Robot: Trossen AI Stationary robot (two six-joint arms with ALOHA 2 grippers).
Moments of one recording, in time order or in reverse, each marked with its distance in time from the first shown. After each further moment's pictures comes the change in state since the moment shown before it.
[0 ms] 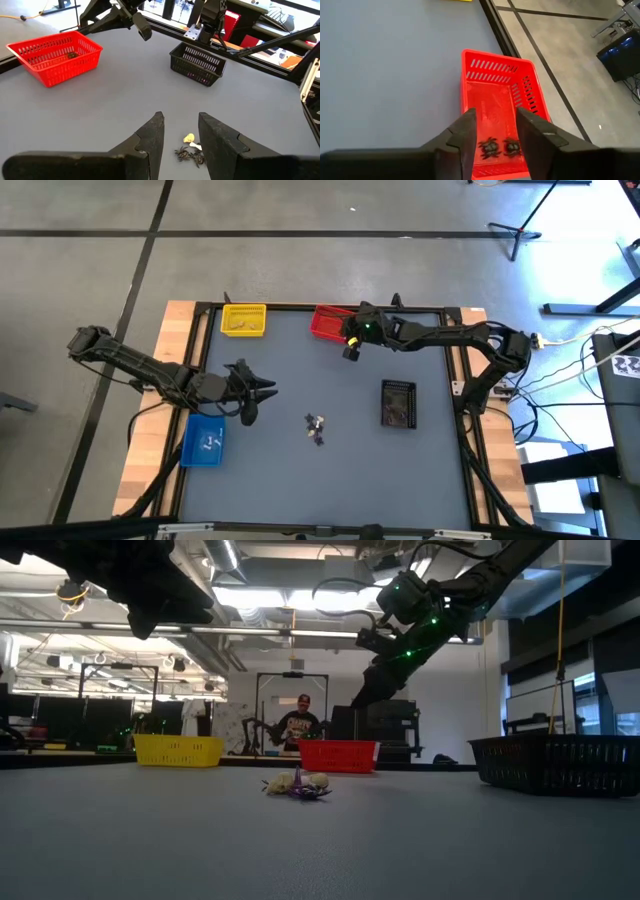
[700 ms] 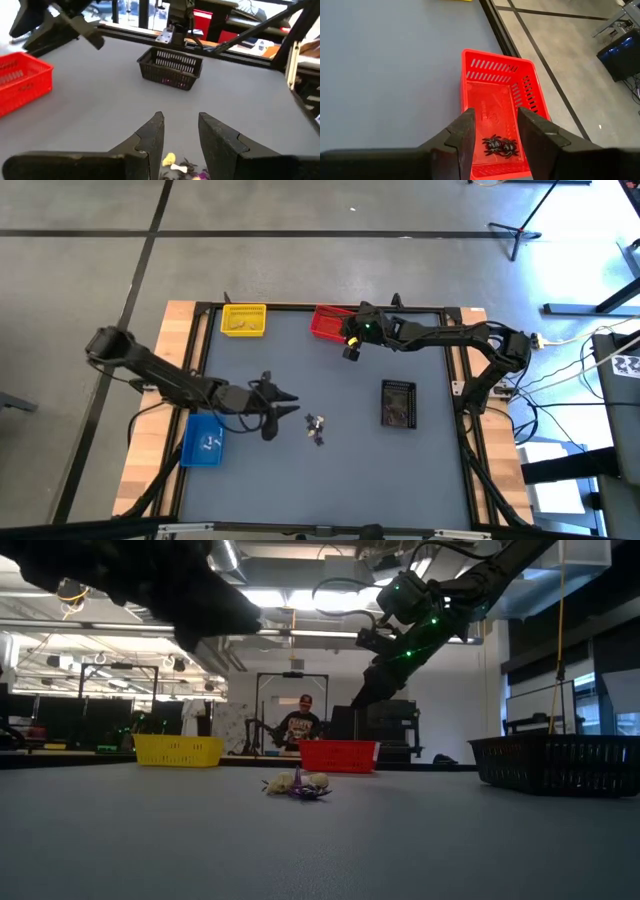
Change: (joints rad) left arm 0.000 0.401 0.000 0.501 0.080 0.190; right arm 0.000 0.000 0.000 -0.001 0.000 0.000
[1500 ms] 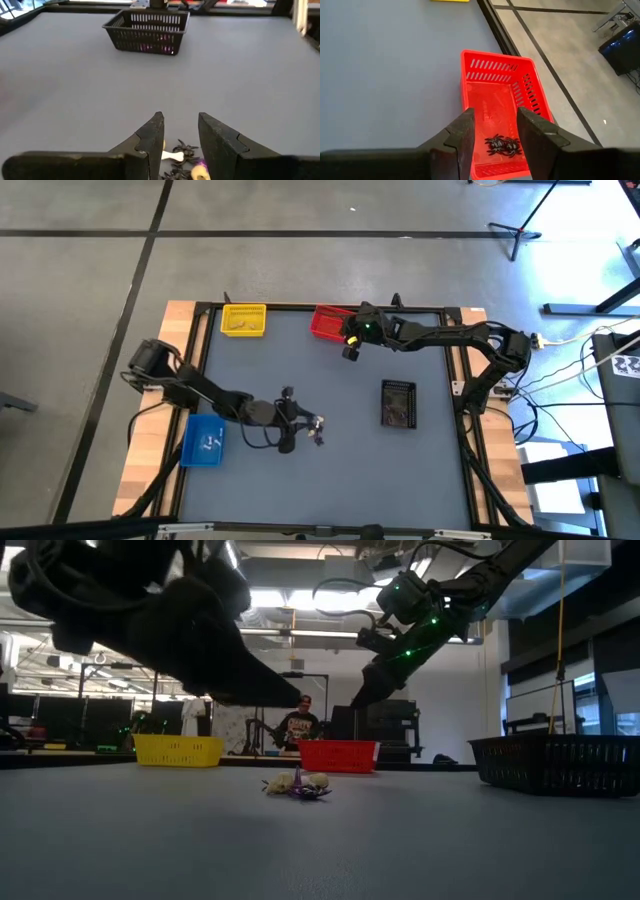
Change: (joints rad) left arm 0.011 0.451 0.063 0.306 0.096 0.128; right arm 0.000 0.000 0.000 -0.001 0.000 0.048
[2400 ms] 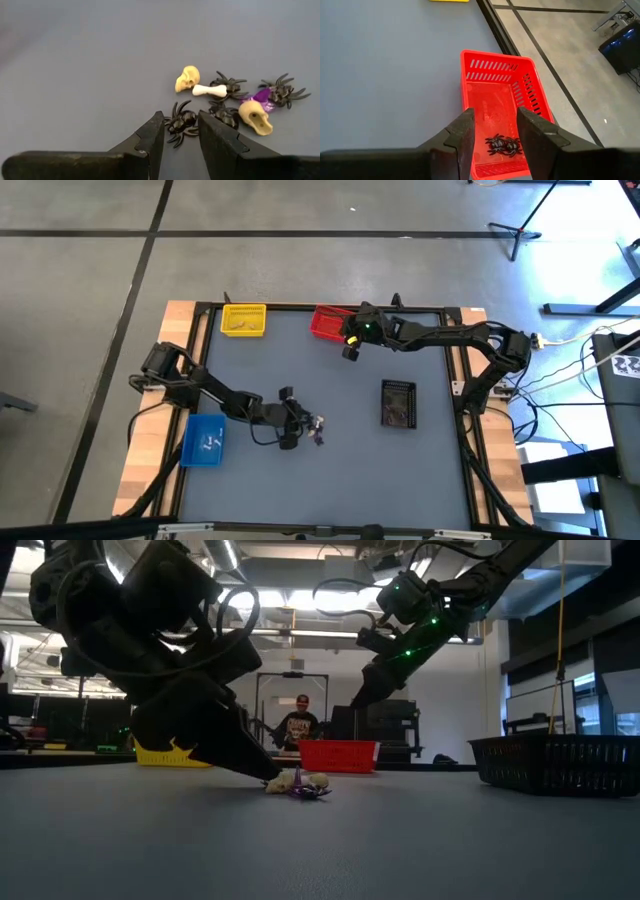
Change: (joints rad) left arm 0.042 0.097 0.035 -0.213 0.003 -0.043; right arm 0.000 0.000 0.000 -0.001 0.000 0.006
